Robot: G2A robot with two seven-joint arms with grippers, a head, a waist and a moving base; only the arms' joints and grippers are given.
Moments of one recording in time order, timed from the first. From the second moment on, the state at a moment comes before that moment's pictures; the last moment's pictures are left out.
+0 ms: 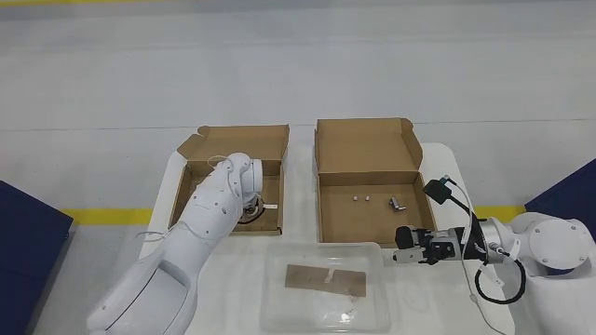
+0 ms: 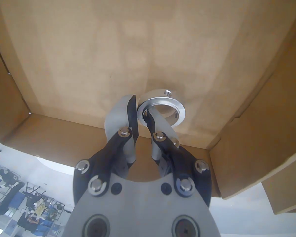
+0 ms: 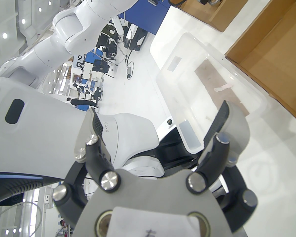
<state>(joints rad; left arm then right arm) 0.49 -1.55 -0.72 -0.50 0.87 0.46 -1.17 -1.47 -0.99 1.70 -1.86 0.21 -0.25 1.54</state>
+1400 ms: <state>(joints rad) 0.81 -1.35 -1.17 -1.22 0.83 0.30 -1.34 -1.47 -0.99 1.70 -1.86 0.21 -0.25 1.54</state>
